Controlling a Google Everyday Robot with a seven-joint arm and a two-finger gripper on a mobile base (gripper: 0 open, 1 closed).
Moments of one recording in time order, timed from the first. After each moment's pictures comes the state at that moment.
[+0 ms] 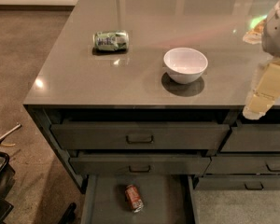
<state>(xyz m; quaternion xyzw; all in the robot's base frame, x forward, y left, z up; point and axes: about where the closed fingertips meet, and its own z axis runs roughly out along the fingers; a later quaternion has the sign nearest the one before) 0.438 -0.217 0.976 -0.60 0.78 -0.03 0.16</state>
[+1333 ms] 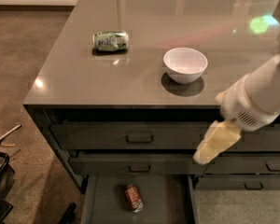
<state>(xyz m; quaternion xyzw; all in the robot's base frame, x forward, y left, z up) 0.418 -0.173 0.847 -0.51 0.84 0.07 0.19</state>
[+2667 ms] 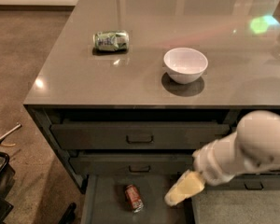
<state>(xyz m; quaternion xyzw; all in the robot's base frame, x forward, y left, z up) 0.379 -0.132 0.679 -0.41 0.87 0.21 0.17</state>
